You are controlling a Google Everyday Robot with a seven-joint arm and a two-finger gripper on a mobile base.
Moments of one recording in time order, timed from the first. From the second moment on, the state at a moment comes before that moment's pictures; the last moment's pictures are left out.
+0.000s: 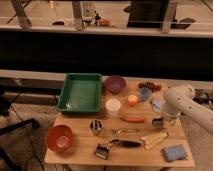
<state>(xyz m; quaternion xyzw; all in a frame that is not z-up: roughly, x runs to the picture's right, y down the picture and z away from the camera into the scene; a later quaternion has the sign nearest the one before) 0.350 0.185 0.817 -0.33 0.03 -0.03 0.94</state>
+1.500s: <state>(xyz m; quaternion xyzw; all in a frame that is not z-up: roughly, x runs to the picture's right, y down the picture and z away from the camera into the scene) 0.353 0.174 0.829 -0.31 0.06 -0.02 0.95</state>
